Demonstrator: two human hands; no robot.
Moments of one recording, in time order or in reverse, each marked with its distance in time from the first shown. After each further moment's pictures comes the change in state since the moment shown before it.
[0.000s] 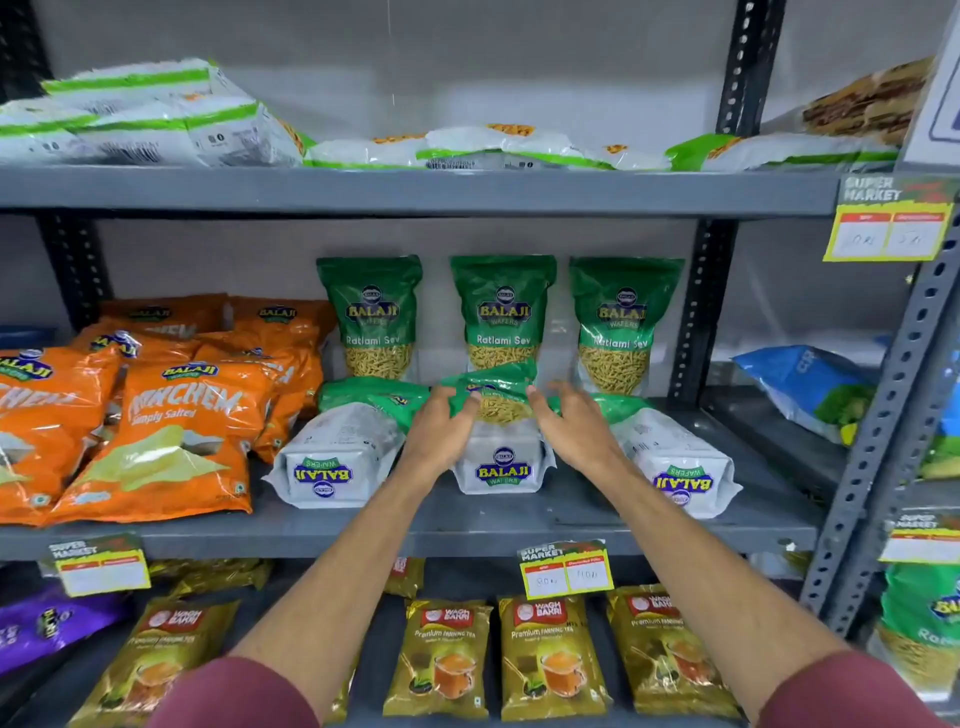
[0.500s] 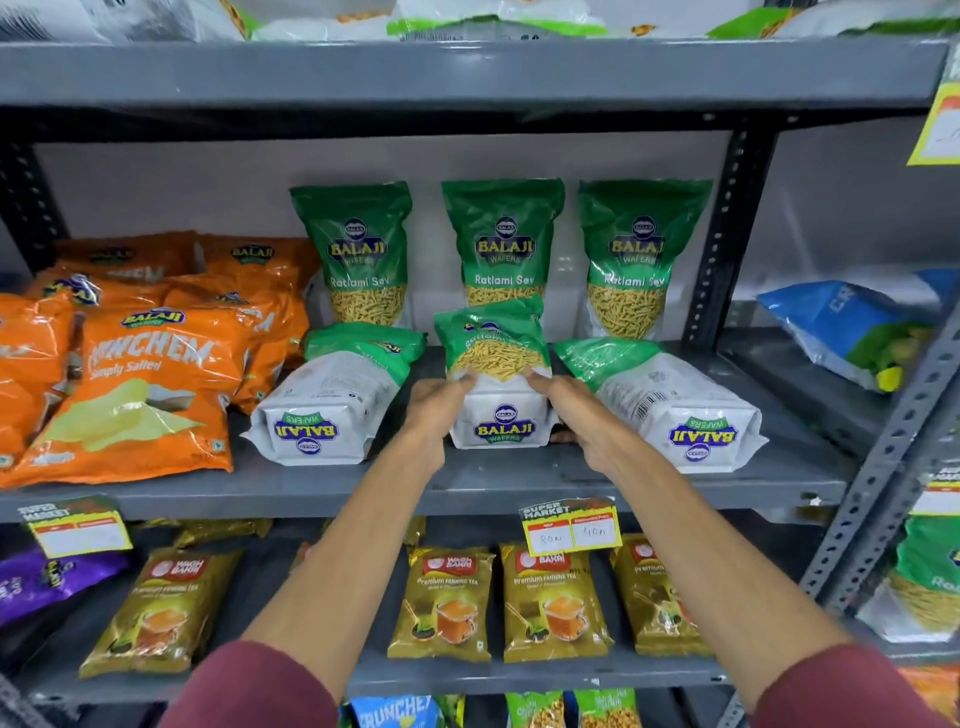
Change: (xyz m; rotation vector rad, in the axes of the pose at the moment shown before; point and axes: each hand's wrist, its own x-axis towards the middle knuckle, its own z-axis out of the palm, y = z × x) left_hand 0.018 -0.037 0.032 -0.459 0.002 -0.403; right_hand 0.019 0.049 0.044 0.522 -0.243 0.457
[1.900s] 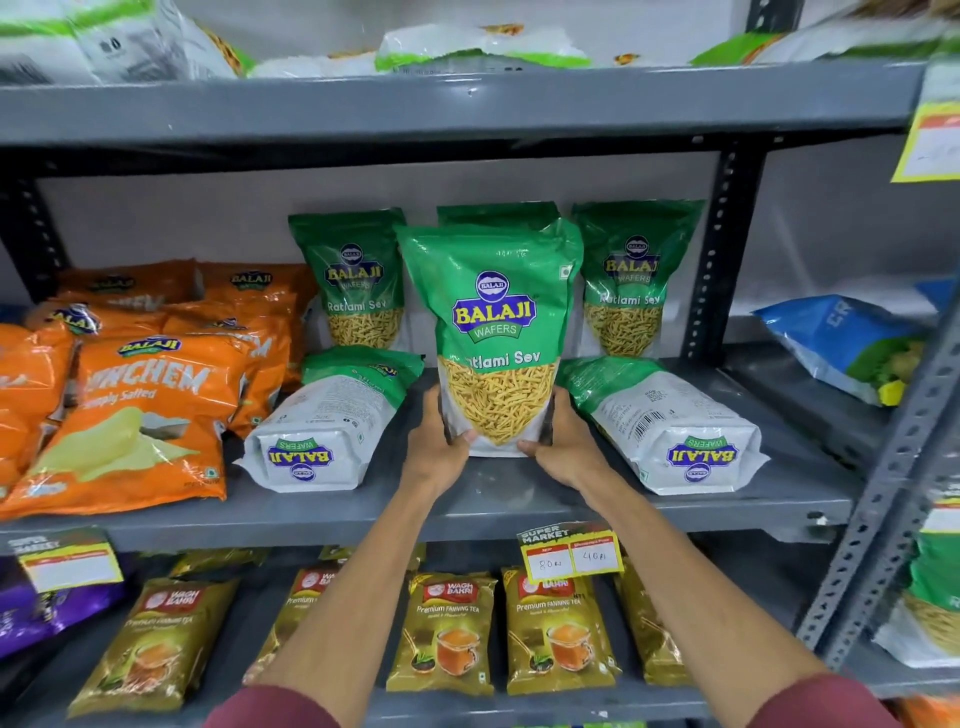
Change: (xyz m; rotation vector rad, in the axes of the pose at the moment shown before) left_hand 0.006 -0.031 -0.008 0.453 -0.037 0.392; right_hand 0.004 0.023 0.002 -0.330 0.100 -0.341
